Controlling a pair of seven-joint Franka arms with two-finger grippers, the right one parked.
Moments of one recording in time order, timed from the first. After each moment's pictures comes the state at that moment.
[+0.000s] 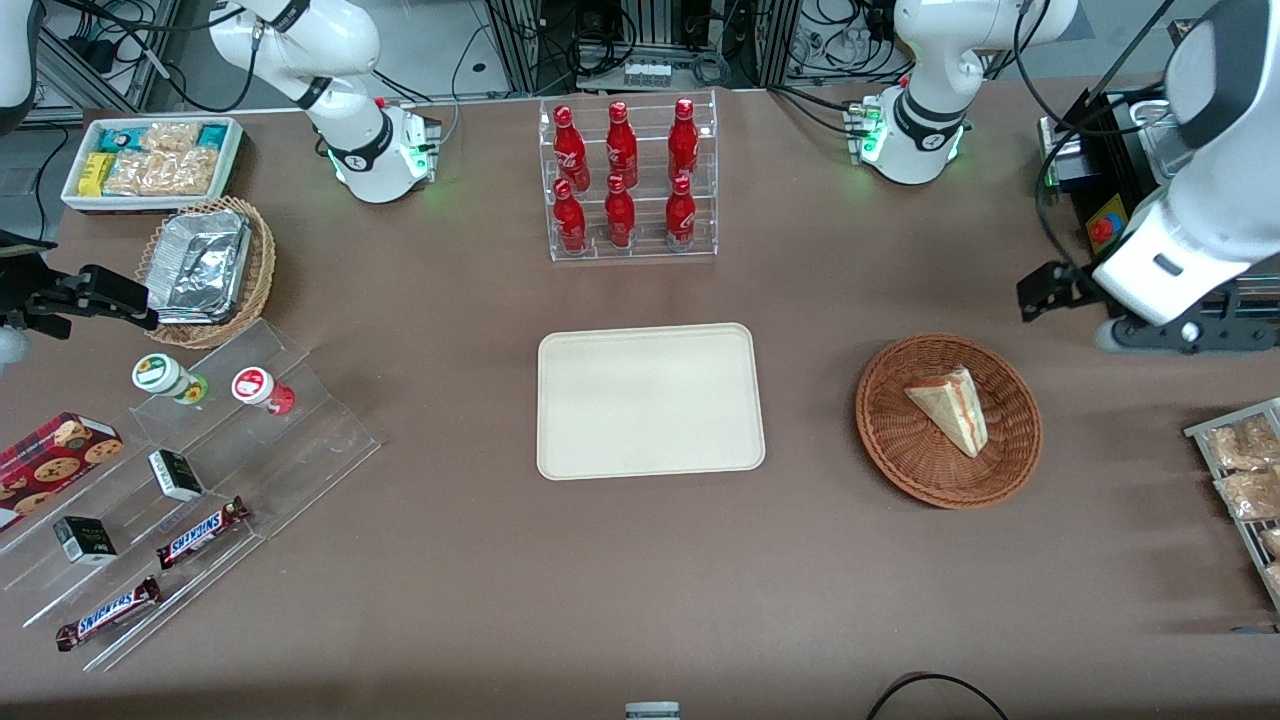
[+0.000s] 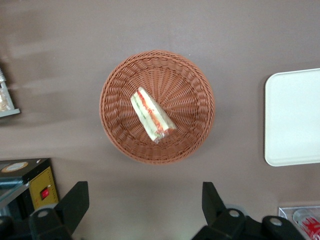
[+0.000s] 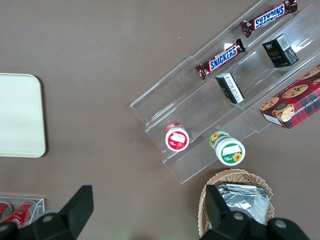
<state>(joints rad) -0.06 0.05 -0.06 -1.66 0.04 1.64 -0.05</state>
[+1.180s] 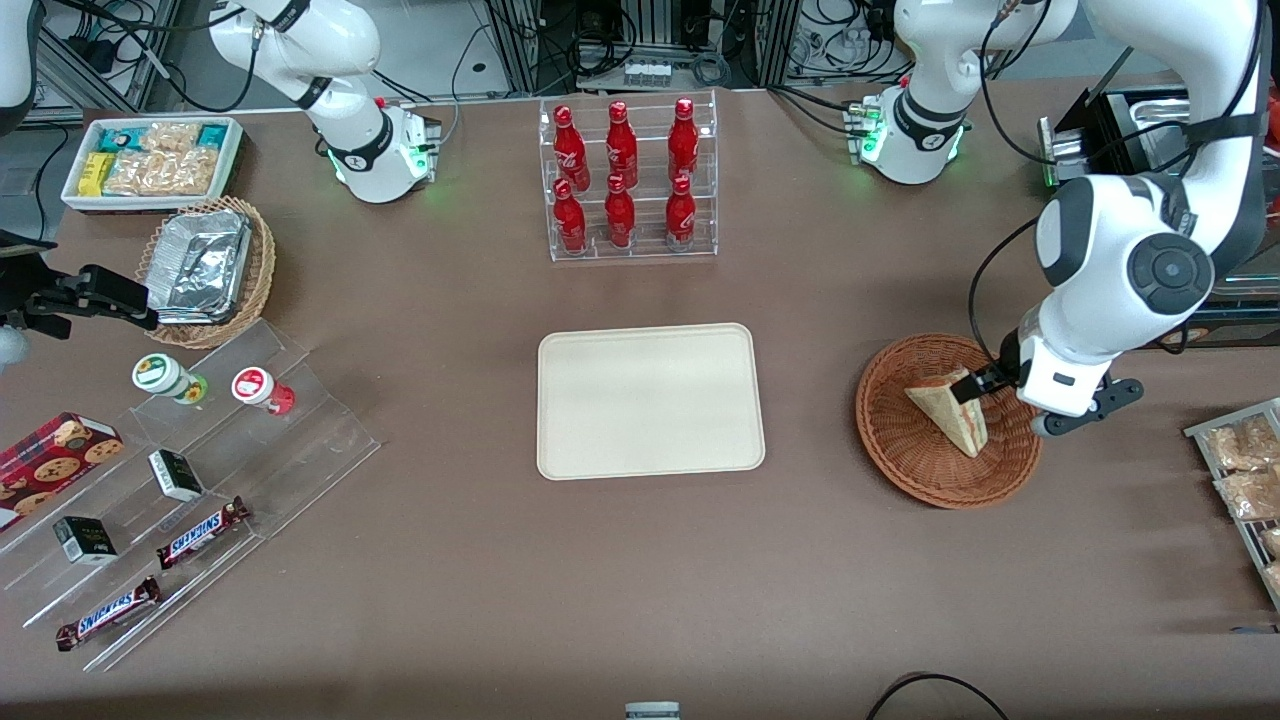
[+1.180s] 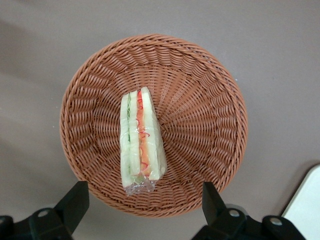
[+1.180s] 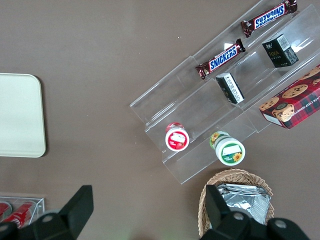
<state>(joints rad) -0.05 0.15 -0.05 -2.04 0.03 2.13 -0.56</state>
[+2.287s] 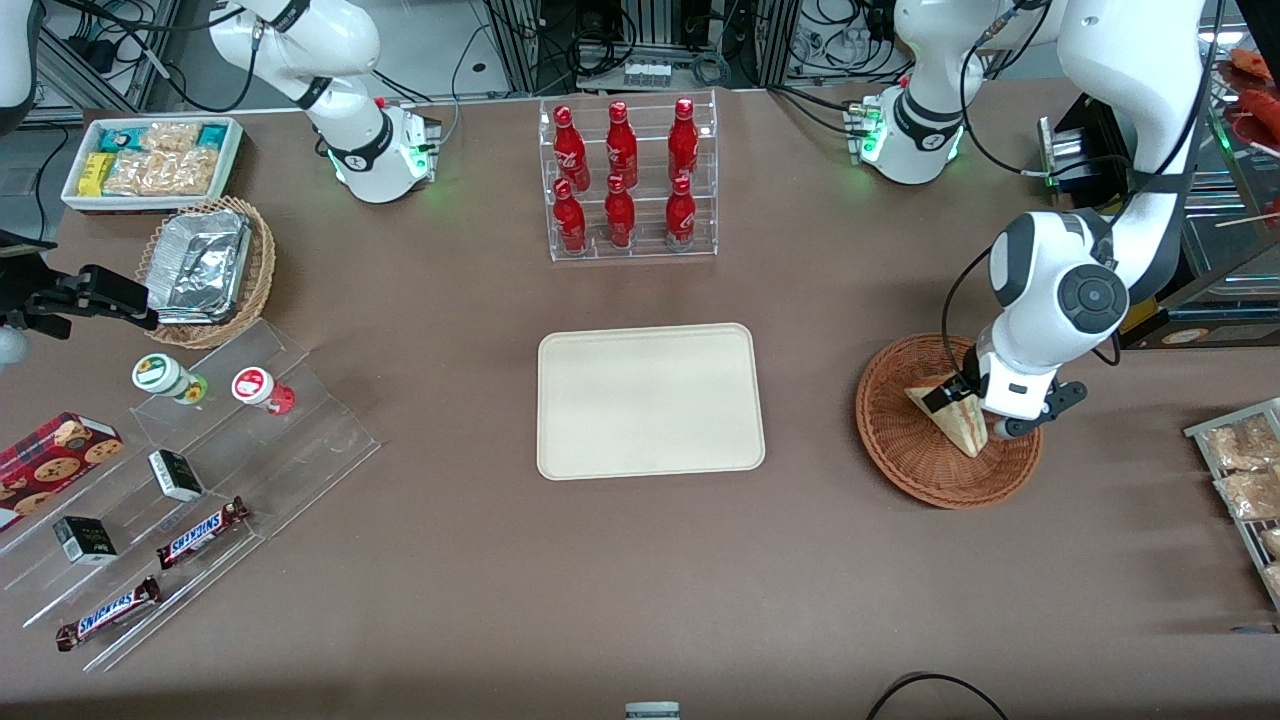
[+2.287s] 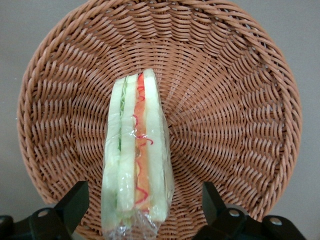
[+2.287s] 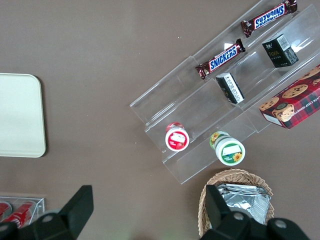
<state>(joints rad) -0.05 0.23 -0.05 -2.21 0.03 2.39 -0.61</state>
